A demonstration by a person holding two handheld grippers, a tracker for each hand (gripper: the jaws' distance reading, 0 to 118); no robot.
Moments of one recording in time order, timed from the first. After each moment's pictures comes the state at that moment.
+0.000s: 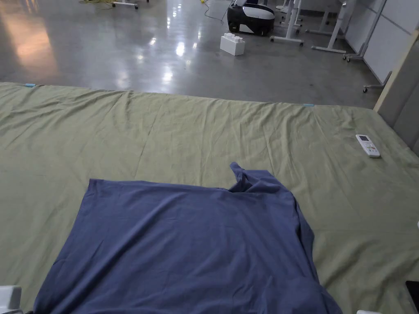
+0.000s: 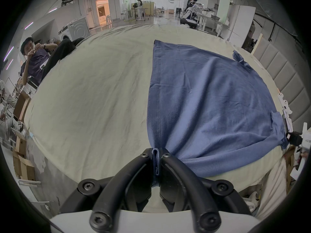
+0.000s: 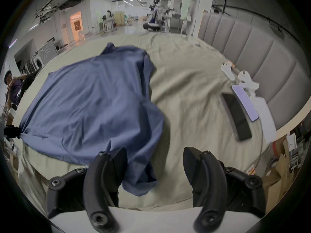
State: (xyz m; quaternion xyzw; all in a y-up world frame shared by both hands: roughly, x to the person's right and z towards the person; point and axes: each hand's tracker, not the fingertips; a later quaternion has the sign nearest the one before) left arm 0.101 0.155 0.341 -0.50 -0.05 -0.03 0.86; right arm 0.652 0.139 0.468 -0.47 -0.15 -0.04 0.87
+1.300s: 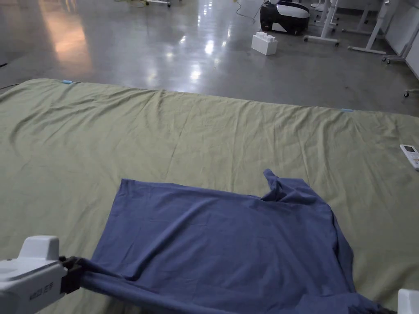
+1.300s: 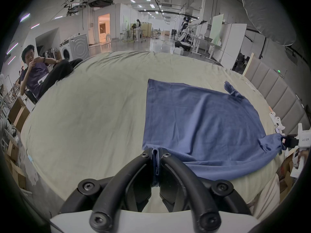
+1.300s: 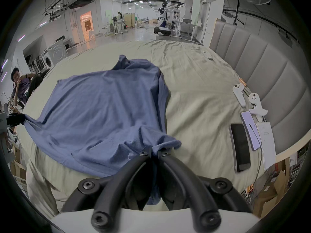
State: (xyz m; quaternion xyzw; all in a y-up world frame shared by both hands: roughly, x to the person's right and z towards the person) left arm 0.098 0.198 0.281 -0.40 -0.08 0.00 0.91; right arm 0.655 0.207 0.397 -0.44 -0.10 -0.01 0.89
